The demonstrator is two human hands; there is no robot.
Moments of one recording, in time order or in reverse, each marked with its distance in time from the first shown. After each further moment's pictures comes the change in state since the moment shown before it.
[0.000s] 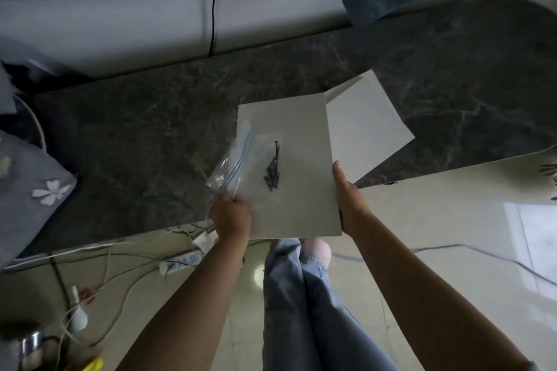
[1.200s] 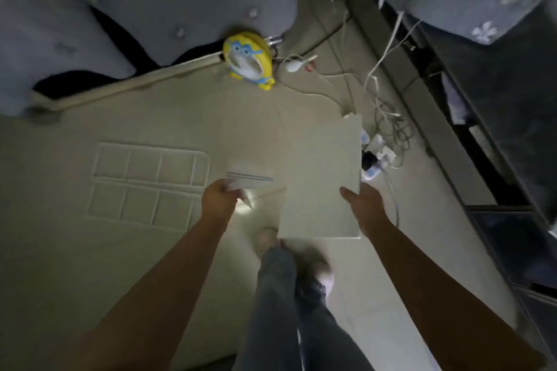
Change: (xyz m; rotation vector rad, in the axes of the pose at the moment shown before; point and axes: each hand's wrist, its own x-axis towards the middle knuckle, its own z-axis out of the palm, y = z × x) left_hand -0.483 -0.568 -0.134 -1.165 0.568 -0.624; right_hand -0.312 0.457 0.060 -1.417 -0.529 -0.372
